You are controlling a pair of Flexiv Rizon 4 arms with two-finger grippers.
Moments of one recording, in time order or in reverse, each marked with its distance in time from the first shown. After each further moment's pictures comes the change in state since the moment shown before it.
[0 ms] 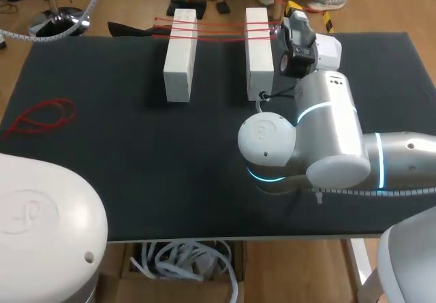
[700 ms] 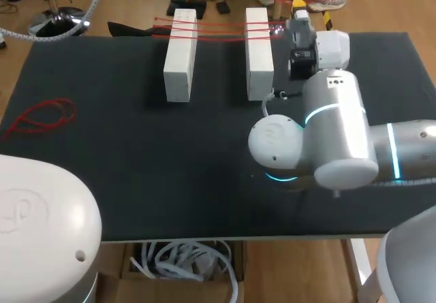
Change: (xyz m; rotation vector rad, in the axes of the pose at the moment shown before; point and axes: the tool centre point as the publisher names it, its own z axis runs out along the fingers) left arm 0.000 0.000 0.000 0.000 -0.001 0.000; right arm 0.015 0.011 0.000 0.014 0.077 -0.397
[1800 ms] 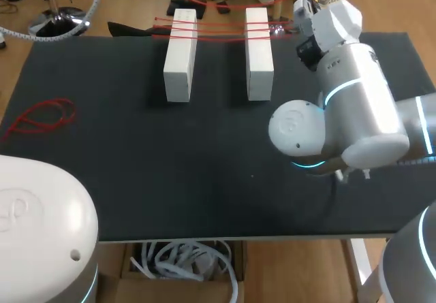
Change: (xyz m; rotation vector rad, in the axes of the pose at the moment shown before) left arm 0.000 0.000 0.000 0.001 0.001 0.000; right arm 0.024 0.008 0.011 0.079 0.038 -0.726
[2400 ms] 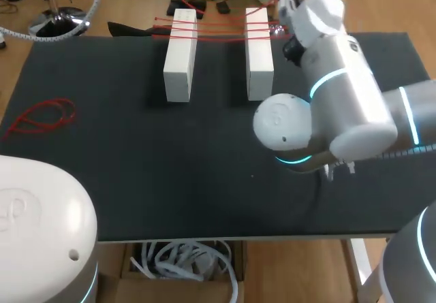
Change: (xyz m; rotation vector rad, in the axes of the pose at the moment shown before) left arm 0.000 0.000 0.000 0.000 -0.001 0.000; right arm 0.030 -0.028 0.010 0.072 0.029 -0.262
